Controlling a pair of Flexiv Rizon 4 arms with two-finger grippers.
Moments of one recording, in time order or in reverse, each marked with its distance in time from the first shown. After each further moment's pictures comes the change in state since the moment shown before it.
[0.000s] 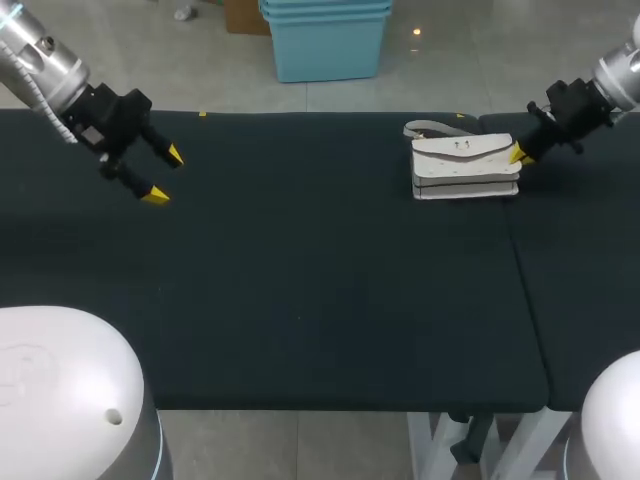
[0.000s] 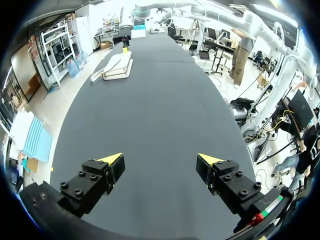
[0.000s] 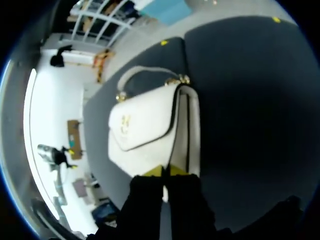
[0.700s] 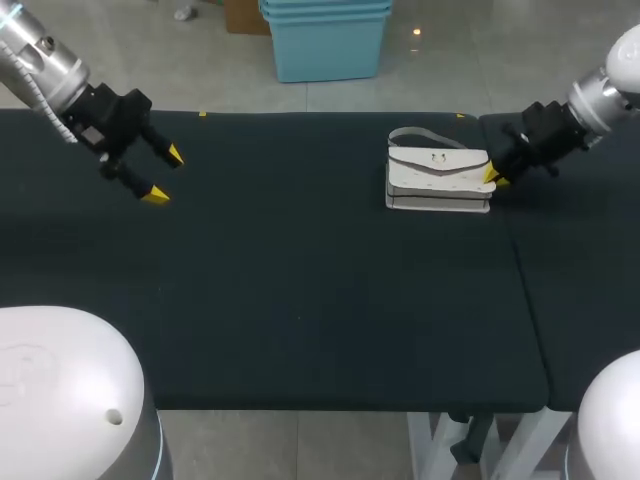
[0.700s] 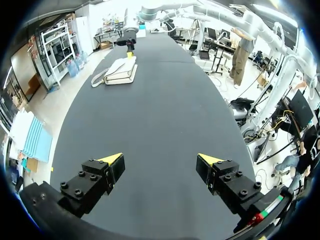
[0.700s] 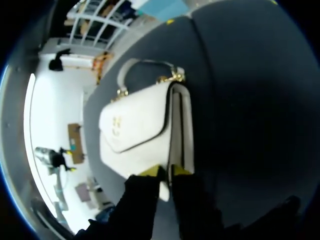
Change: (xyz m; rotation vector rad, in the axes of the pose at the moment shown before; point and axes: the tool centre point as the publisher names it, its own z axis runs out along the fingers) left arm 0.000 0.000 0.000 0.000 0.000 0.000; right arm 0.021 -0.030 0.045 -0.018 0.013 0.044
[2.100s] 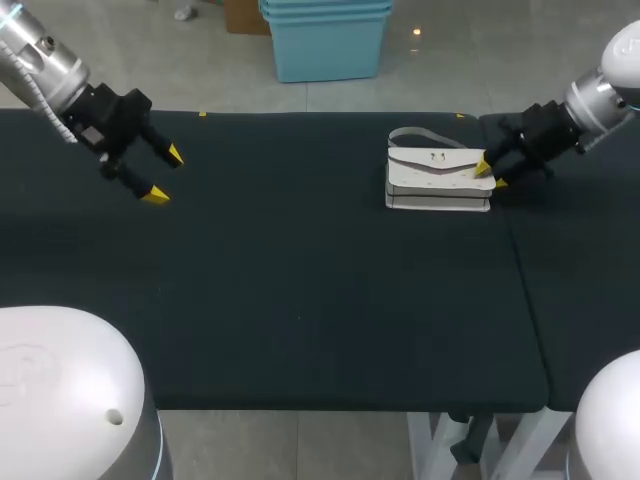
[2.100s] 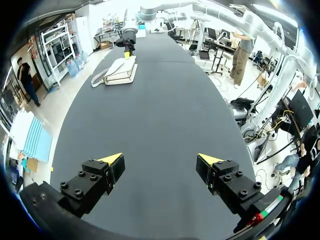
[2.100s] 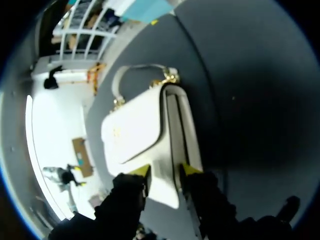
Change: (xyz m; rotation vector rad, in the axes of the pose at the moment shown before) left arm 0.000 0.000 0.000 0.000 0.000 0.000; right arm 0.011 0.006 0.006 -0.006 0.032 0.155
